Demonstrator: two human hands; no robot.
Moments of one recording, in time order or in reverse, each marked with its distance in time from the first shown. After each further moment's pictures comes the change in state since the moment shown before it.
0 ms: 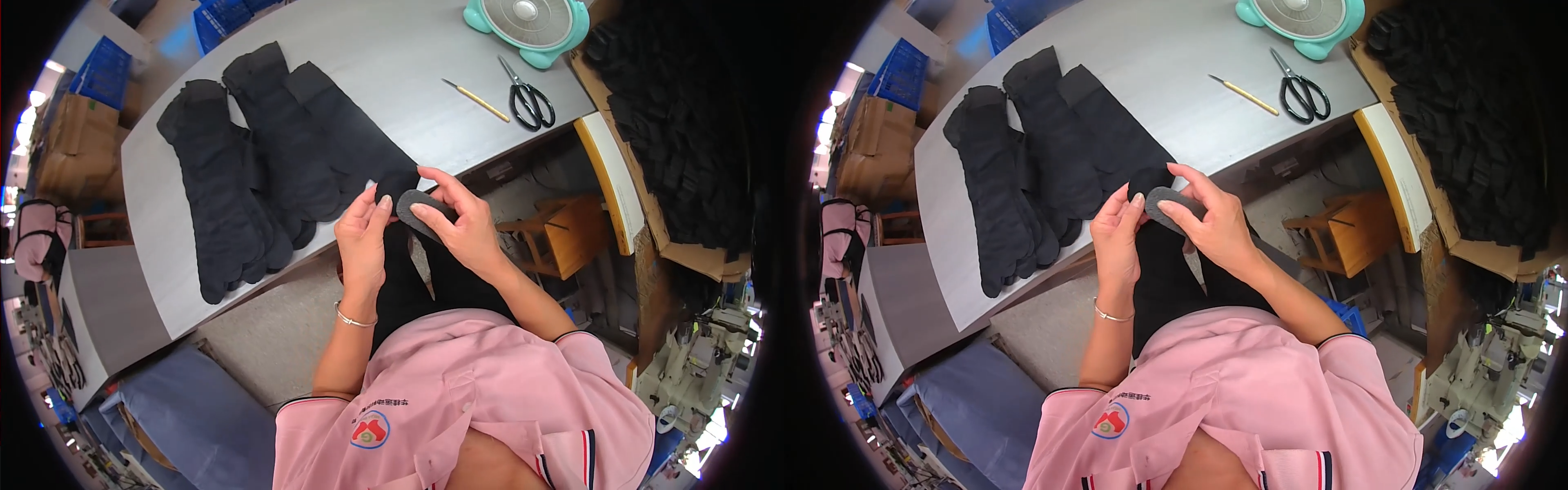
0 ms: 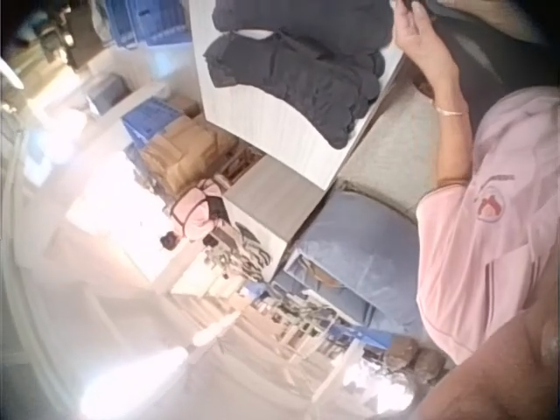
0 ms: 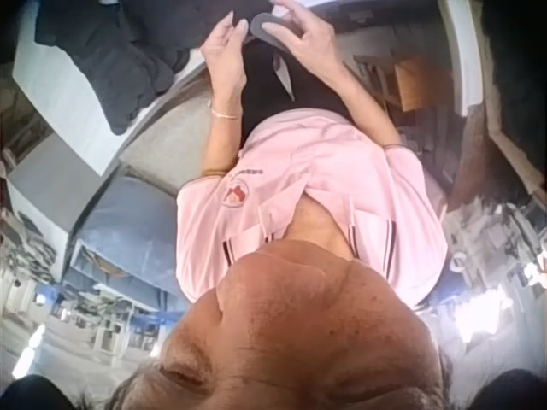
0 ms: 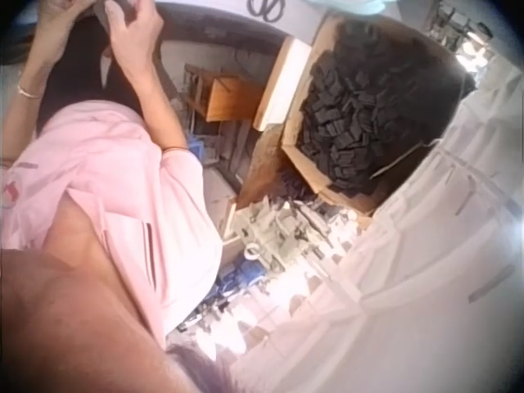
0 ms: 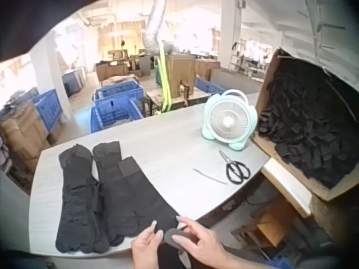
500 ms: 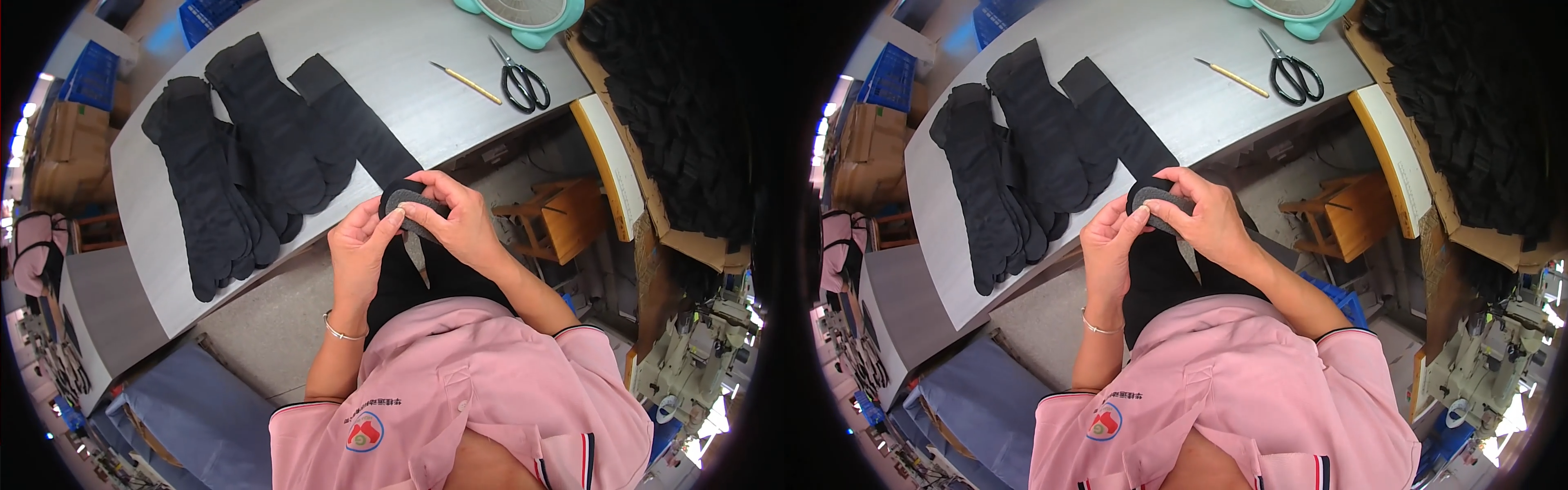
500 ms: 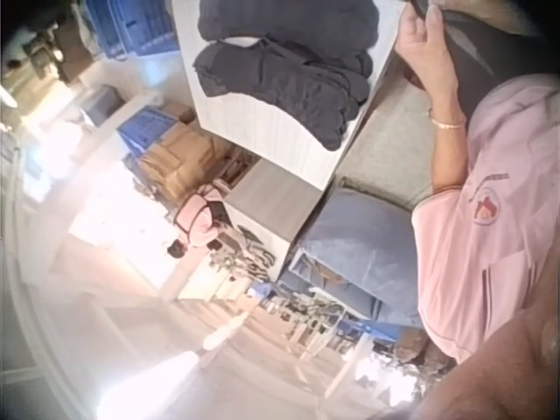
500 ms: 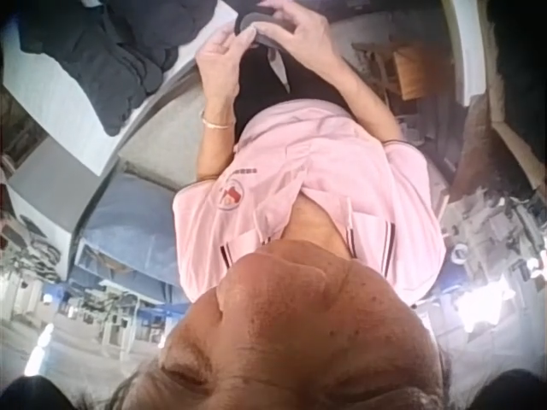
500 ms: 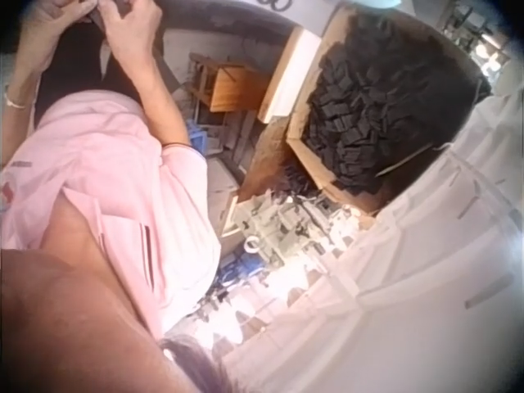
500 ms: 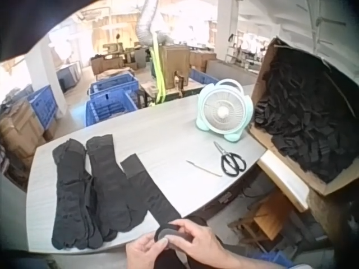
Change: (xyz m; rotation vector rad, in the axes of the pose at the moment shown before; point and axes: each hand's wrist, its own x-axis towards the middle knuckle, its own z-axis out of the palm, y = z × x) left_hand -0.029 0.022 0.010 0.068 -0.150 -0.094; right_hand -0.003 -0.001 -0.005 -0.012 -0.031 0.105
